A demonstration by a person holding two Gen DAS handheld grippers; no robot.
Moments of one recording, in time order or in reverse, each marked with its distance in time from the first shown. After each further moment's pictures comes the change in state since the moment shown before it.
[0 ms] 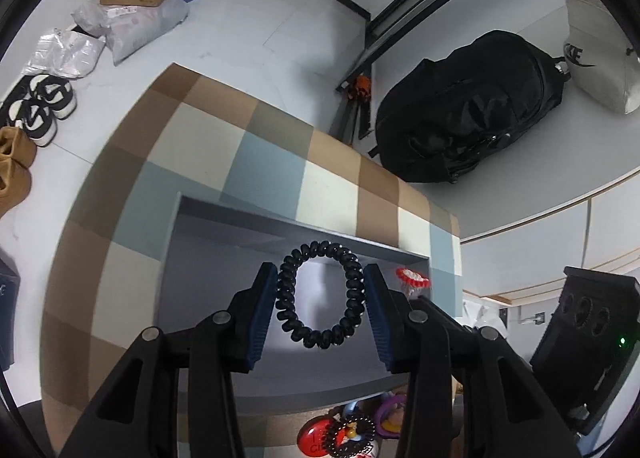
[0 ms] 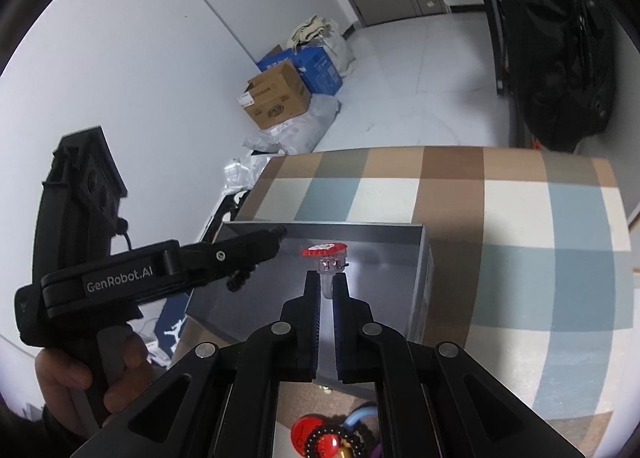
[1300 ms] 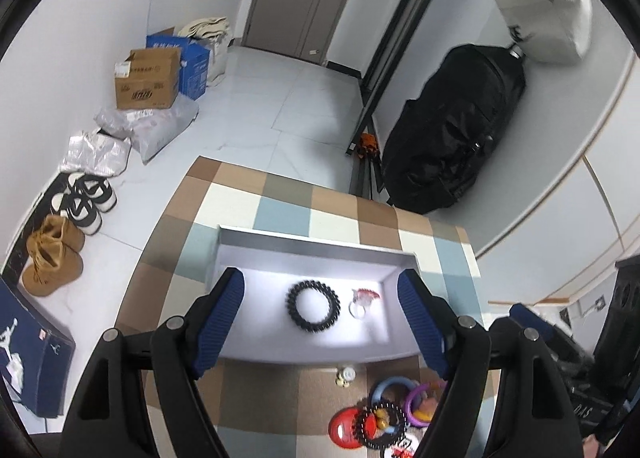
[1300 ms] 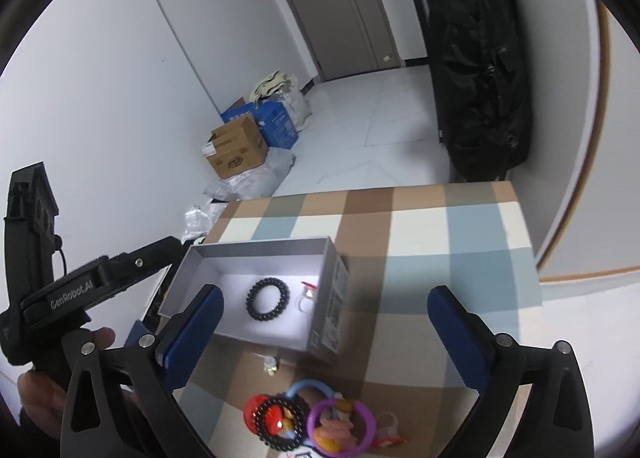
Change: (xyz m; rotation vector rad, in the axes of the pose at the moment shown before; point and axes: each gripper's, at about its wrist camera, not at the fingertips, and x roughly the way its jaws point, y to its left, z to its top) left arm -0.049 -0.035 -0.048 0.240 -0.281 0.186; right arm -0.083 -0.013 -0.037 -0.004 -0.222 -0.188
